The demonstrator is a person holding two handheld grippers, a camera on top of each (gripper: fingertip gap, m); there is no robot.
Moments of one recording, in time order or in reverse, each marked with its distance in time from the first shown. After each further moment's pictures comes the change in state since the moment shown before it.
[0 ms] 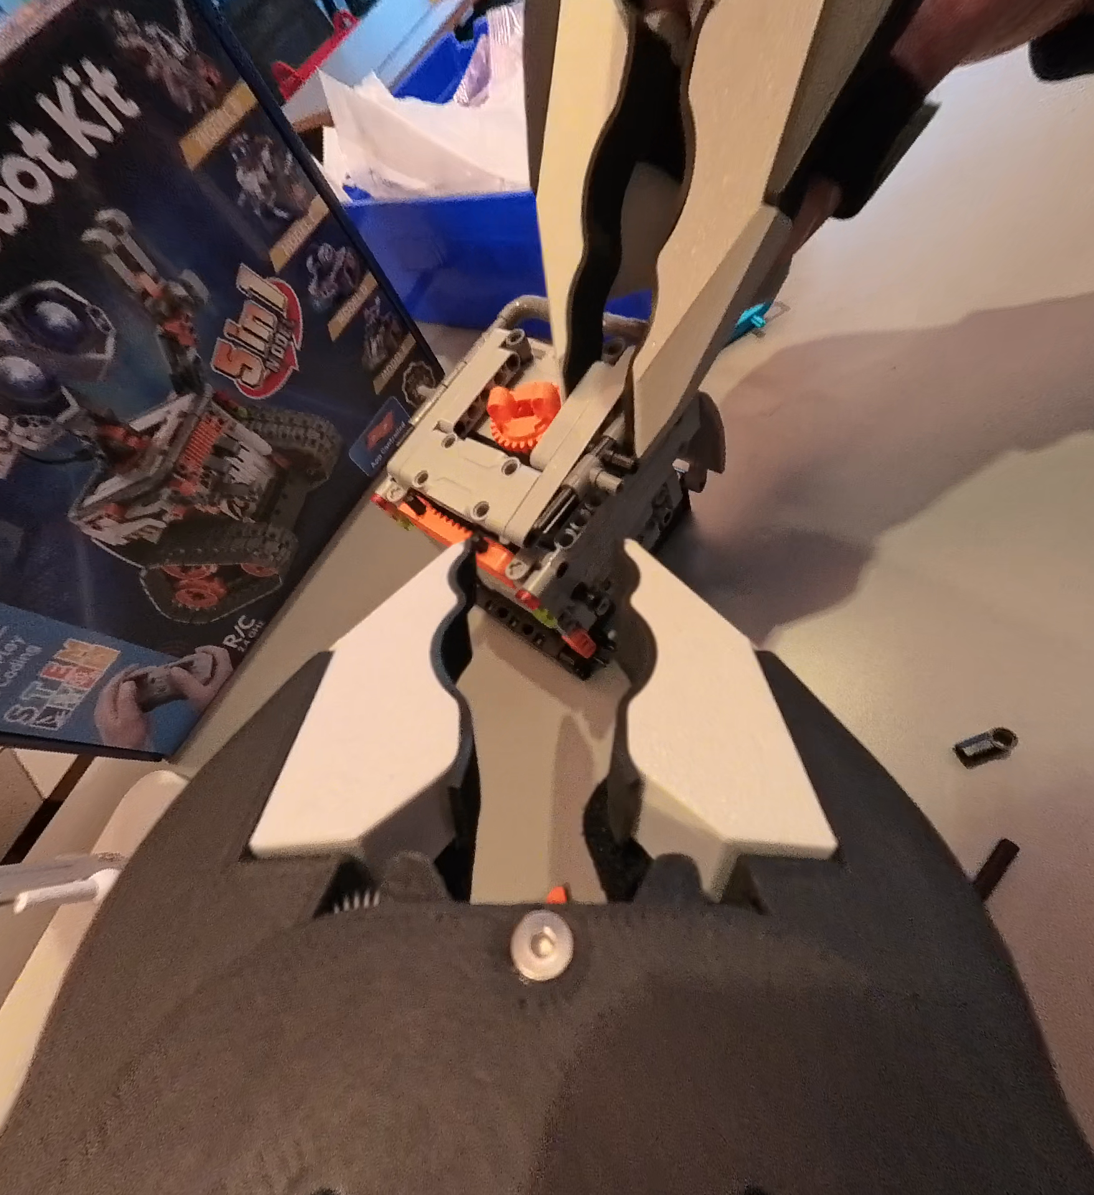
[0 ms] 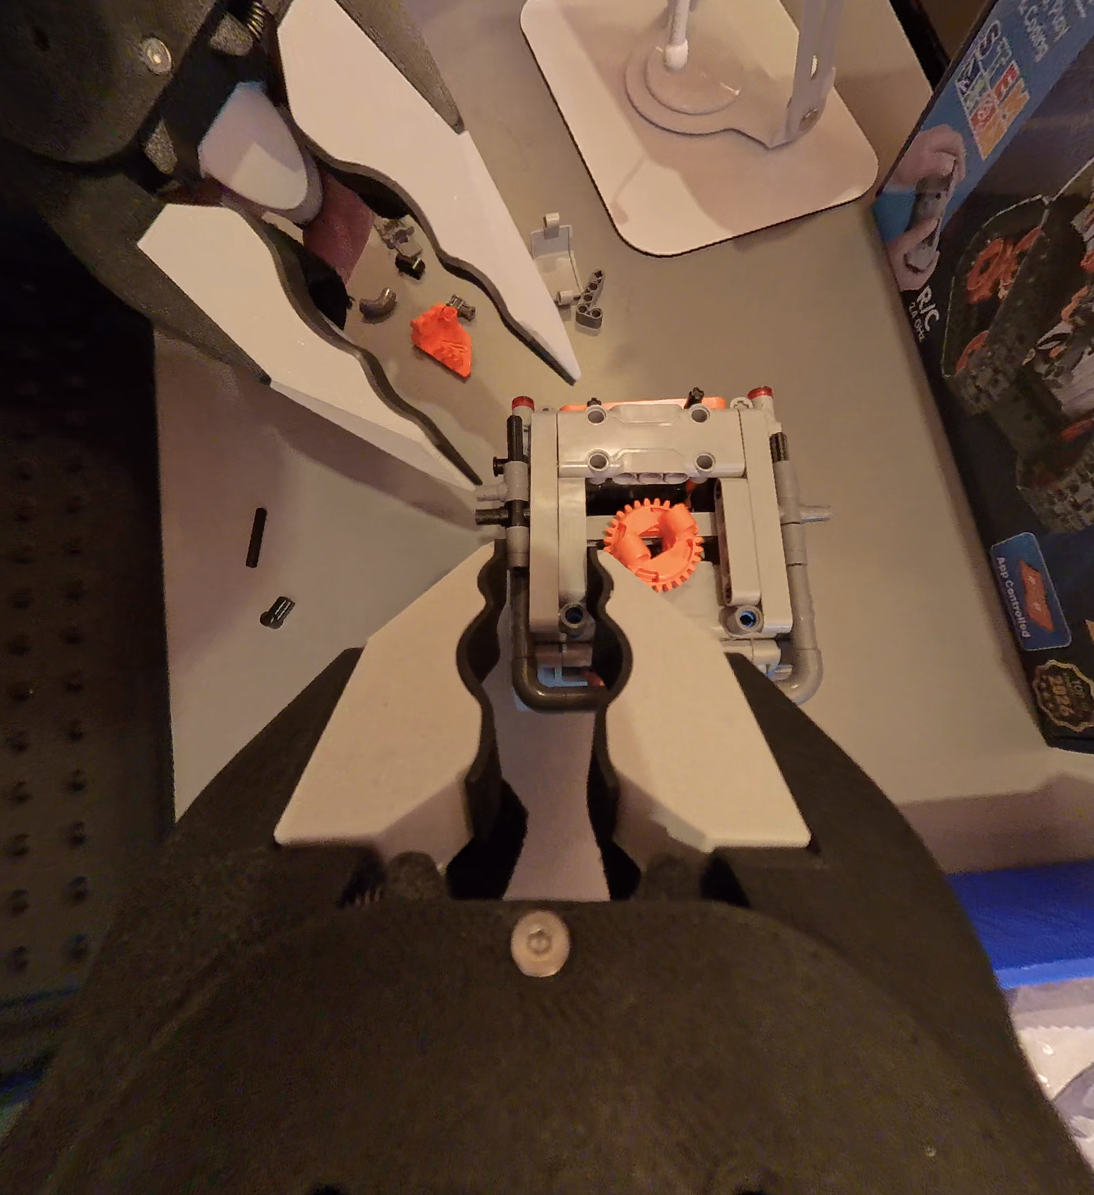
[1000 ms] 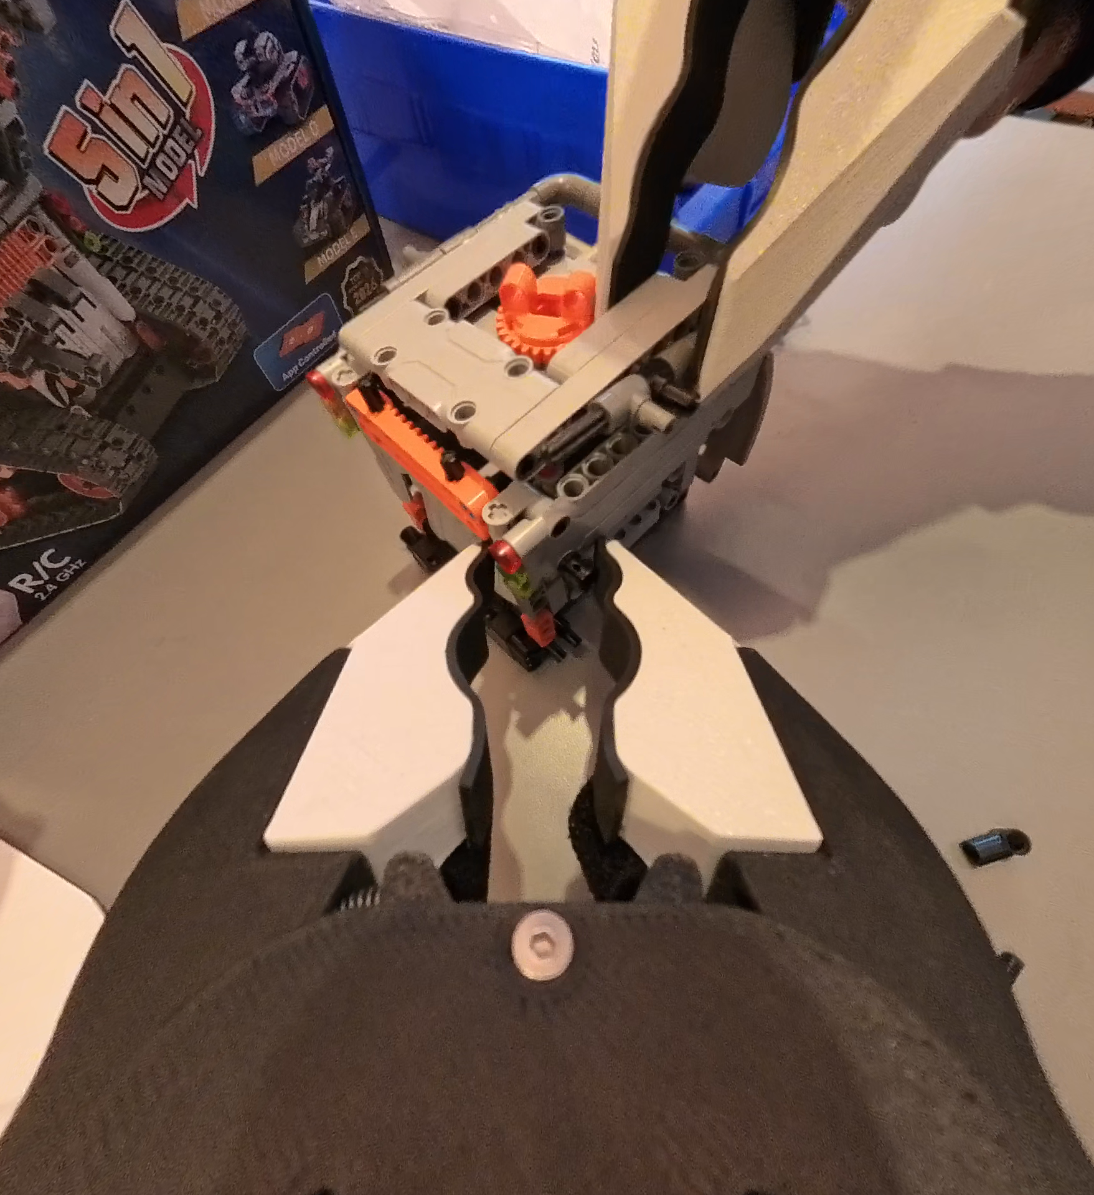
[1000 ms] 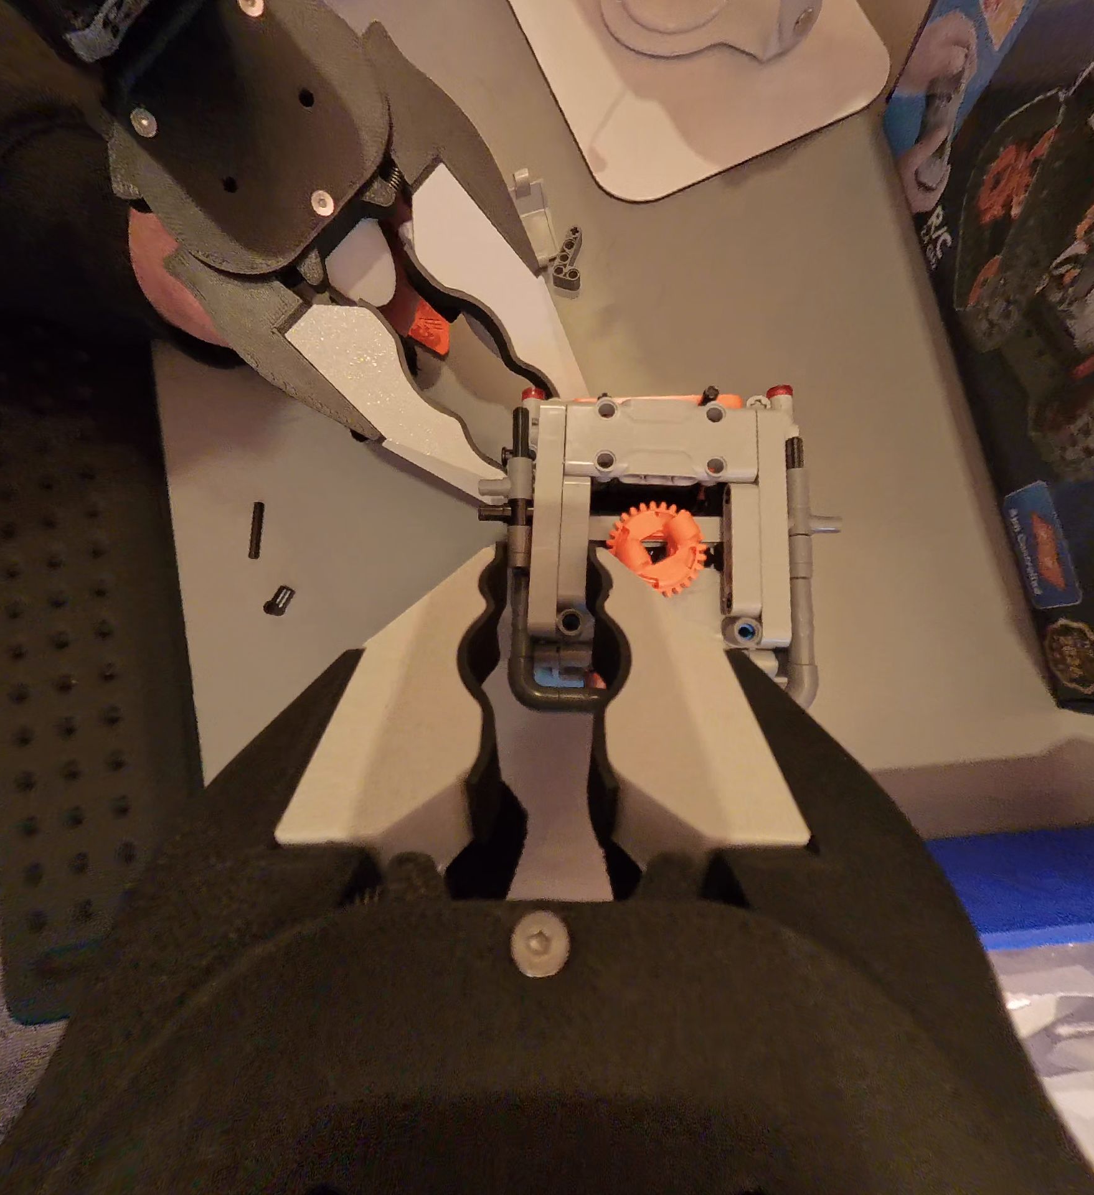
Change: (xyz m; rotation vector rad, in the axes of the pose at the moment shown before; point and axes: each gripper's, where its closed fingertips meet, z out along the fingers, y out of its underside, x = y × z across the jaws) left arm -0.001 0.026 0.045 -0.048 0.116 -0.266; right arm 0.018 0.003 -0.004 -0.078 -0.042 0.086
